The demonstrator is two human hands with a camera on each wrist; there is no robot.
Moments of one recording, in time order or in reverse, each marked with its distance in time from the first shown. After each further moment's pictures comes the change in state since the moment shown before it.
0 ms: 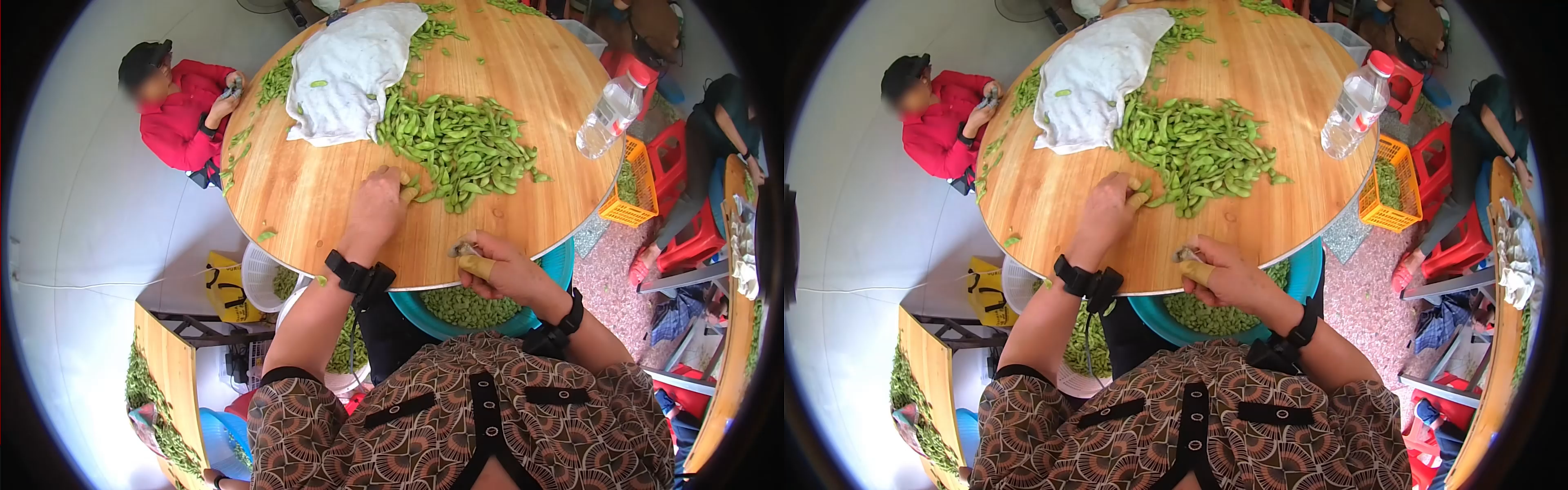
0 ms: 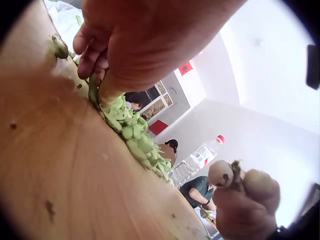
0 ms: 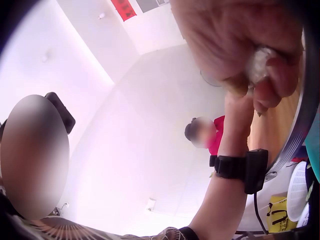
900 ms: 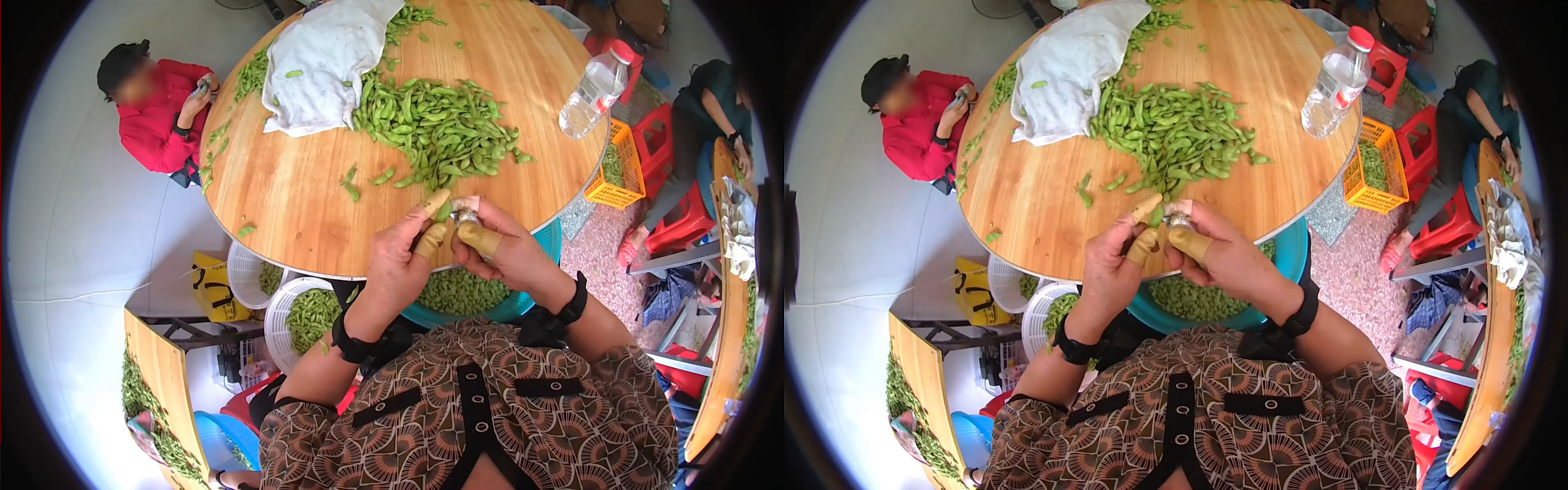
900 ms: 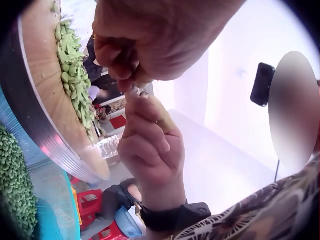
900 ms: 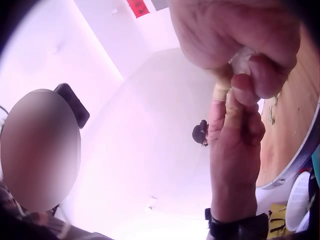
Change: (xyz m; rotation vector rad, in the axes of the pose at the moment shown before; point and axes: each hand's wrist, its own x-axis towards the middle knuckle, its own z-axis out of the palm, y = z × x) left_hand -0.074 0.095 -0.024 -0.825 0.054 0.012; right_hand -0.018 -0.016 0.004 0.231 0.052 -0.159
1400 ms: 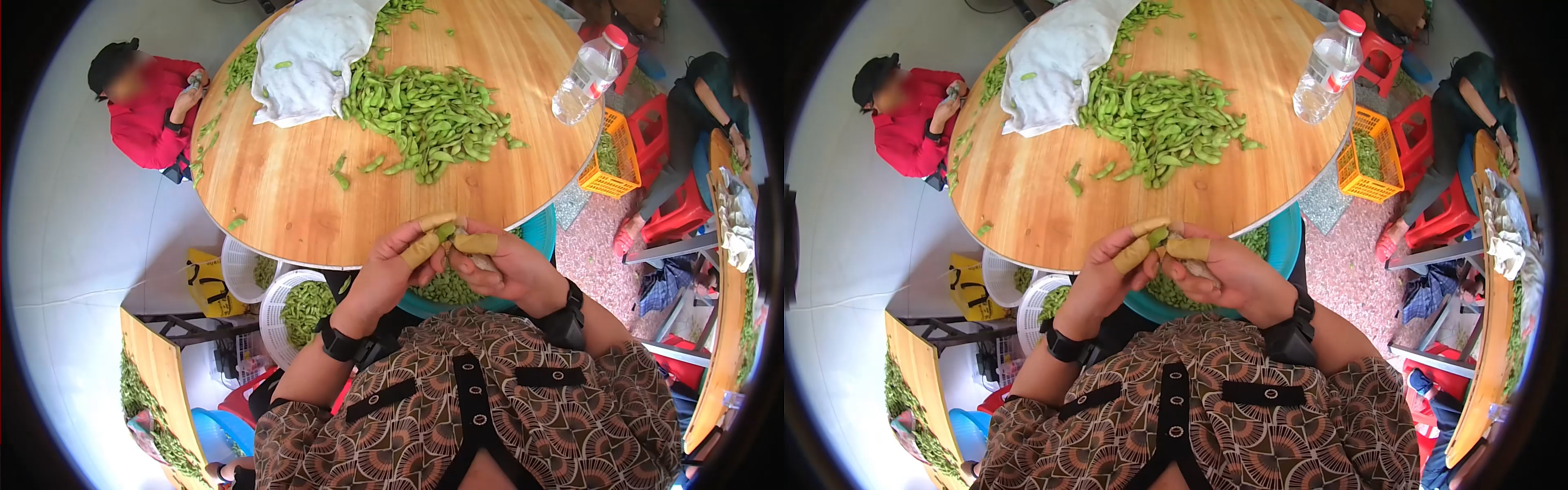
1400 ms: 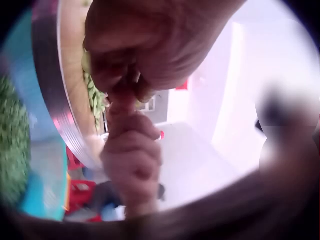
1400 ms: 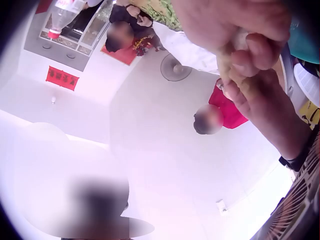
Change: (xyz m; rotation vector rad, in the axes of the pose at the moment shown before) left_hand -0.021 -0.004 -0.005 -0.959 -0.262 -0.592; right_hand -0.012 0.023 -0.011 0.461 -0.164 0.250
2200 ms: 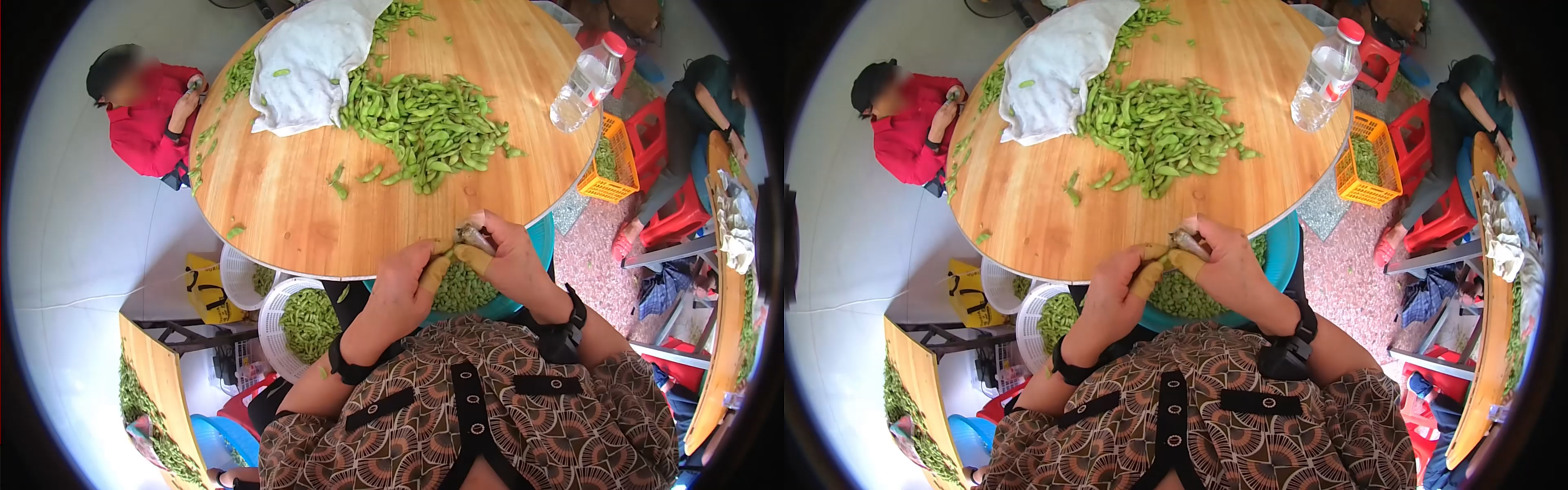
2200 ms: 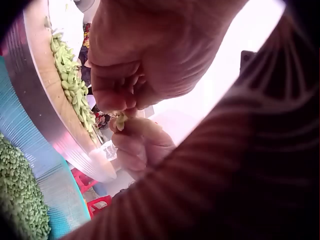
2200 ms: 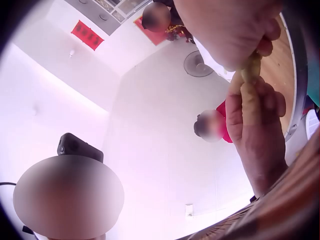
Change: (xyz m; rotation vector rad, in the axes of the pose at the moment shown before) left_hand -0.002 -0.002 0.023 1.044 0.156 0.514; right_hand -0.001 0.005 -0.004 -1.112 0.484 -0.607
